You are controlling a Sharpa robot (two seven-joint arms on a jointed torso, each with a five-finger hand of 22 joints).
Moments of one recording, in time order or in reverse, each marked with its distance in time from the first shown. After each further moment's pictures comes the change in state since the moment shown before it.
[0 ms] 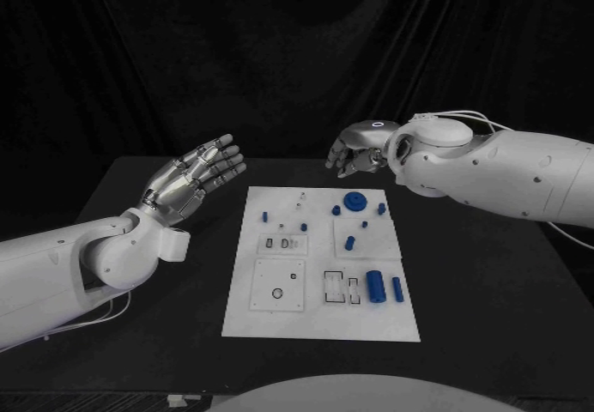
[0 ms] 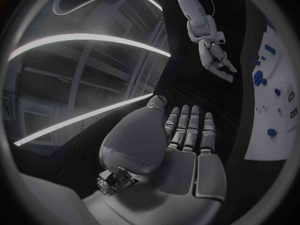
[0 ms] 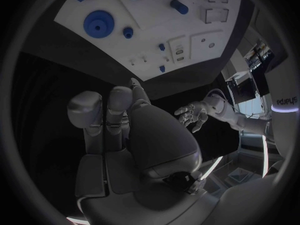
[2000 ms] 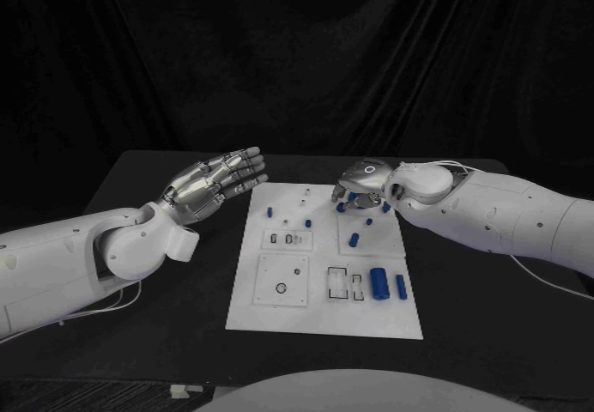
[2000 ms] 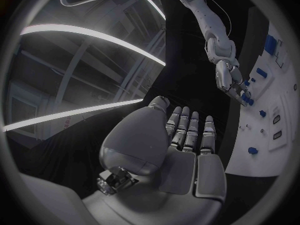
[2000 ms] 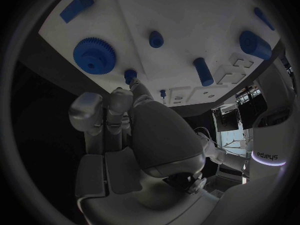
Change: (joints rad) left arm 0.000 0.022 0.000 -0.016 -0.003 0.131 -0.138; left_hand 0.030 -0.009 0.074 -0.008 0.043 0.014 0.039 -0.006 0.002 -0.045 -0.009 0.006 -0.012 -0.116 -0.002 -0.050 -0.035 0.000 -0.056 0.008 -0.037 -0.010; right arm -0.190 0.118 0.001 -0.269 -0.272 -0.148 0.227; right_hand -0.027 -0.069 0.126 0.046 0.078 0.061 0.021 -0.054 0.006 0.011 0.000 -0.047 0.003 -0.014 0.001 0.032 0.014 0.000 -0.020 0.002 0.034 0.073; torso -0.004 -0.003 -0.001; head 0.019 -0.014
